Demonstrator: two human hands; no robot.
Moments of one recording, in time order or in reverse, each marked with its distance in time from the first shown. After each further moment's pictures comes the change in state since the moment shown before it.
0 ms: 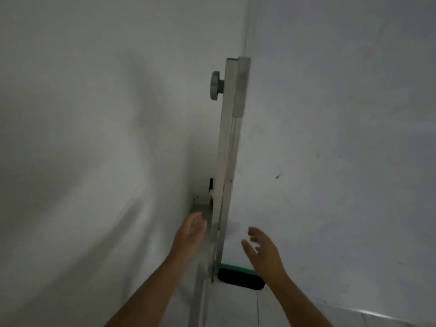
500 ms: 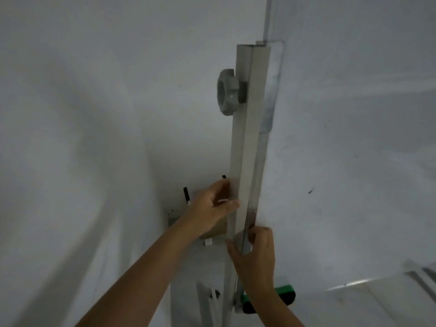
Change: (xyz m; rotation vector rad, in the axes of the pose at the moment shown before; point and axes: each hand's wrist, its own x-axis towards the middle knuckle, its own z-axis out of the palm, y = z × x) left_hand 0.158 0.068 -0.015 0.151 -0.743 0.428; right_hand 0.086 -0.055 0.093 -0.120 0.747 -0.068
